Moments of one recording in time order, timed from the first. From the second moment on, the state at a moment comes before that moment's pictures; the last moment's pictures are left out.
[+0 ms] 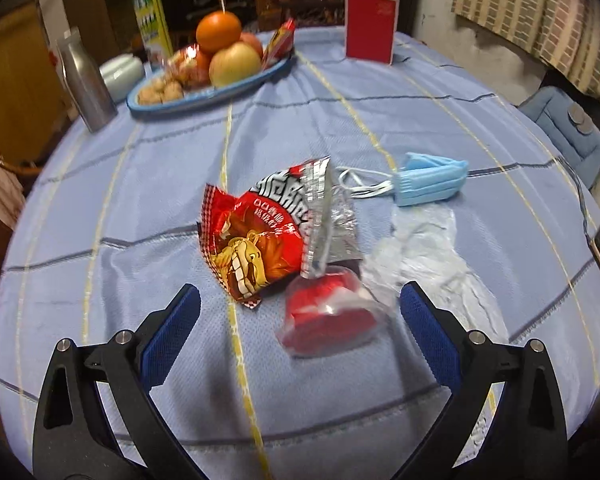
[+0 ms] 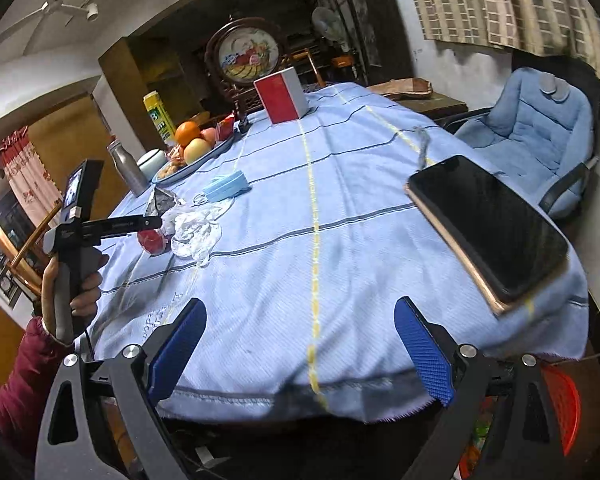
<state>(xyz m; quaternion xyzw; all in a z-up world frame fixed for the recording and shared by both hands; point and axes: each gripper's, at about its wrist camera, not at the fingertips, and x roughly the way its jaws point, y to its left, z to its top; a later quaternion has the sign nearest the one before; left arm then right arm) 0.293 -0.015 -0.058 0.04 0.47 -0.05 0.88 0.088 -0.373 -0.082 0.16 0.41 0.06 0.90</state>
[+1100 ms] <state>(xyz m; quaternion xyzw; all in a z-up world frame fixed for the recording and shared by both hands) 0.288 0.044 -0.092 0.03 0.50 -0.02 0.86 0.284 -0.193 -0.119 0.05 0.49 0.21 0.85</state>
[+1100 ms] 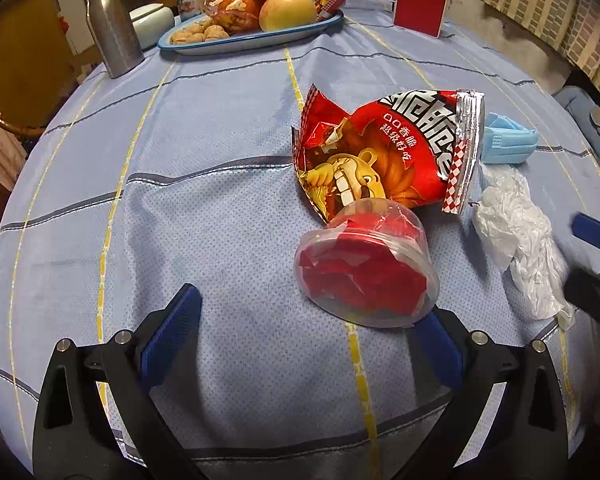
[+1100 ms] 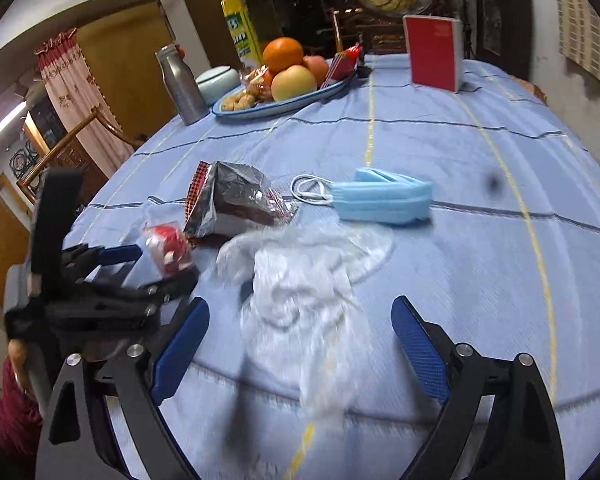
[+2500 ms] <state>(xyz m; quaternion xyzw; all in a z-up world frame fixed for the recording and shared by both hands) 0.290 0.042 -0.068 0.00 0.45 -0.05 0.89 0.259 -0.251 -0.134 0.05 0.50 0.16 0.85</state>
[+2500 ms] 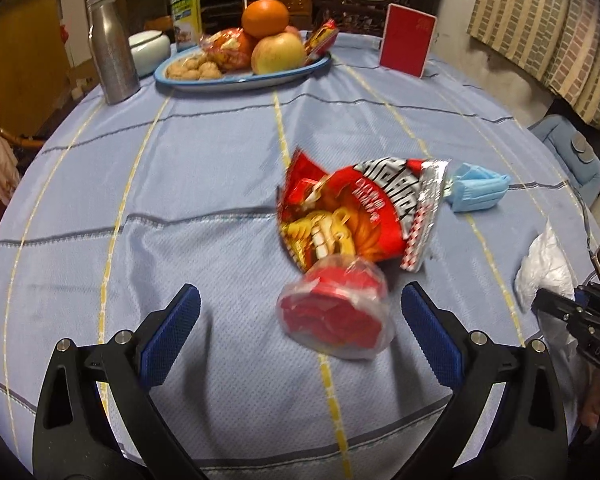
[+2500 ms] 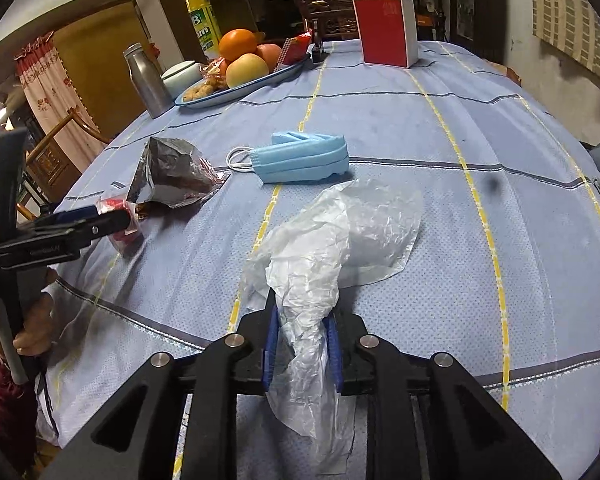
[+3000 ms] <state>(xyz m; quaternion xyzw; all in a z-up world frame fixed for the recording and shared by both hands) 0.274 0.033 -0.048 0.02 0.40 -0.08 0.91 0.257 -0.258 -0.132 0.06 0.49 0.16 0.86</state>
